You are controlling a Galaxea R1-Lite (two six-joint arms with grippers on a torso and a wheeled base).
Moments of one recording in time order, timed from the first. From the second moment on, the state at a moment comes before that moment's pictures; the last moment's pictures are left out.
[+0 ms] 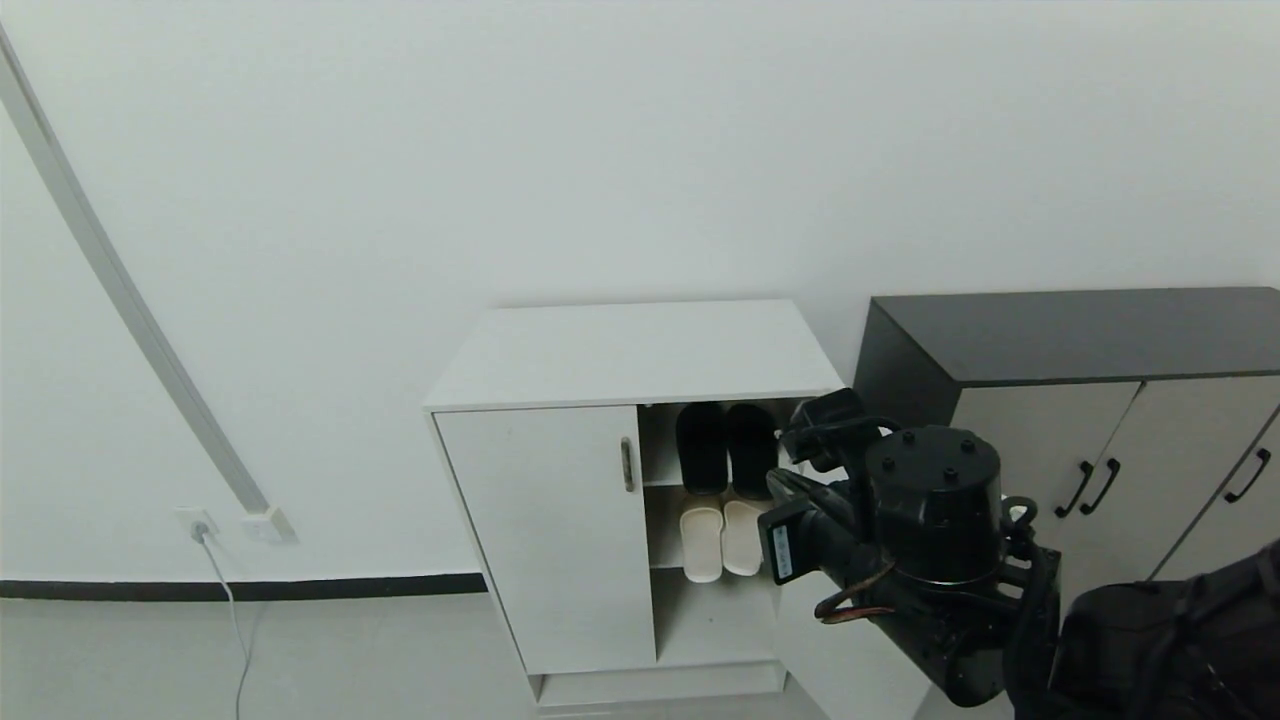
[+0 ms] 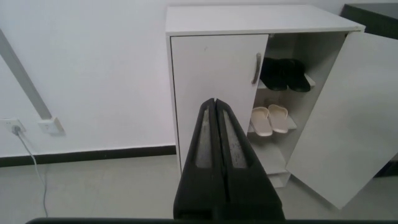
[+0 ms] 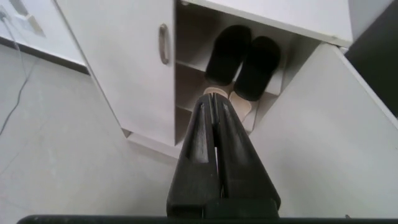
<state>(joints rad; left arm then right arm) 0.00 0.00 0.00 0.00 -0.01 0.00 0.88 1.85 -0.75 -0.87 -0.49 0.04</state>
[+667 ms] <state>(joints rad) 0.00 0.00 0.00 0.00 -0.01 0.00 0.87 1.87 -0.74 -0.87 -0.49 0.04</state>
